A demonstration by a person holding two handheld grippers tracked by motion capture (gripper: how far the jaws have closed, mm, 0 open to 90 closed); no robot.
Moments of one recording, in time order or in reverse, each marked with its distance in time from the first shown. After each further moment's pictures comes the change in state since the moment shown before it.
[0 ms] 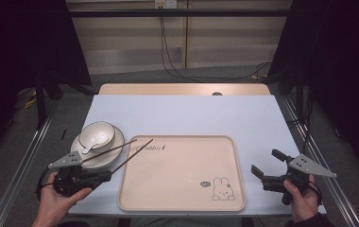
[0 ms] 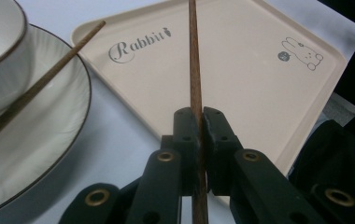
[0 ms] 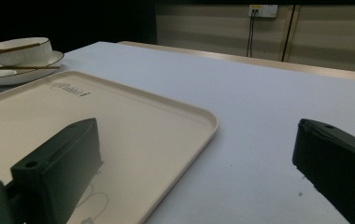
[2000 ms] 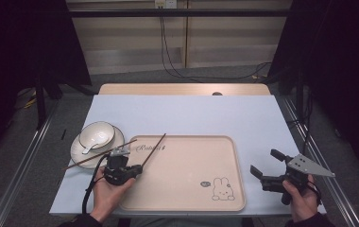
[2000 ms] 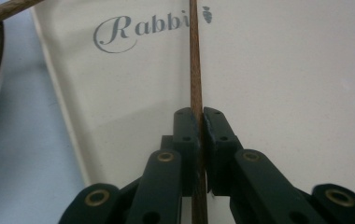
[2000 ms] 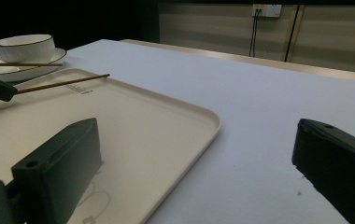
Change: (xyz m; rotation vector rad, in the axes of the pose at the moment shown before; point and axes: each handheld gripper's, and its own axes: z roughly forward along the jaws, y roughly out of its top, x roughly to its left) left arm -0.029 0.020 0.109 0.112 0.263 -0.215; right arm 0.001 0.000 0.002 0.005 0.015 -0.015
